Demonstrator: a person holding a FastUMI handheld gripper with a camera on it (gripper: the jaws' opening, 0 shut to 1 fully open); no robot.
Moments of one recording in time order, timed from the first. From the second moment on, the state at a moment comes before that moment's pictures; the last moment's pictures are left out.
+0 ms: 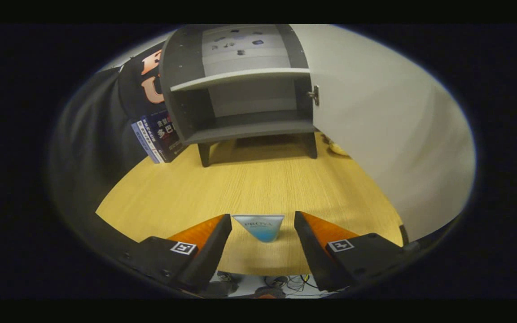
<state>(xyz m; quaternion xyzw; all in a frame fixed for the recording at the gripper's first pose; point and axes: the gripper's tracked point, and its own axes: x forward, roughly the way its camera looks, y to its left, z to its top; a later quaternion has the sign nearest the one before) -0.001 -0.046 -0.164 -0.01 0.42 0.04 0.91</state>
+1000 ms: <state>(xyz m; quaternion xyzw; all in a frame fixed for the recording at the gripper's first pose) 0.176 0.059 0.112 0.07 0.18 0.12 0.97</state>
